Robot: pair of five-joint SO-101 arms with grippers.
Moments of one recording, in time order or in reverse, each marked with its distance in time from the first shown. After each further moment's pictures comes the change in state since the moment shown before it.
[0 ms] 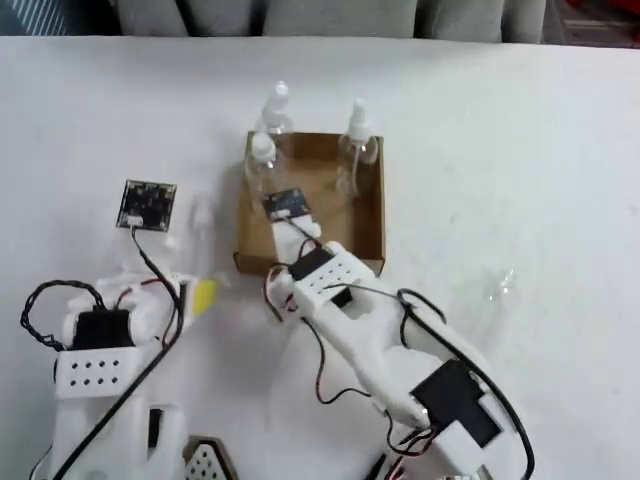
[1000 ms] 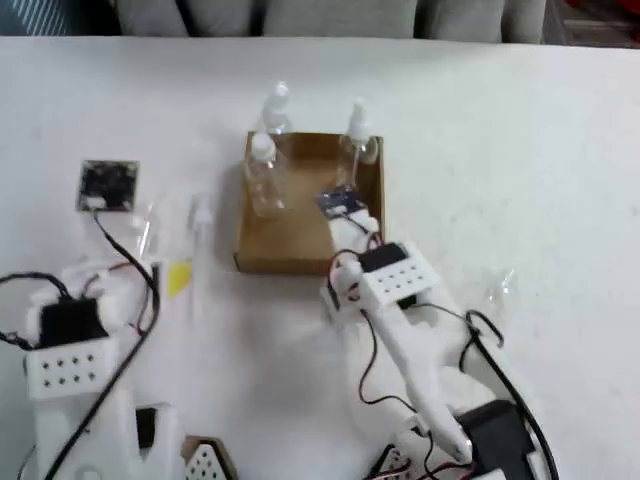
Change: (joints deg) left arm -6.2 2.9 -14.1 9.4 -0.5; right arm 16.6 -16.4 11.1 6.0 18.7
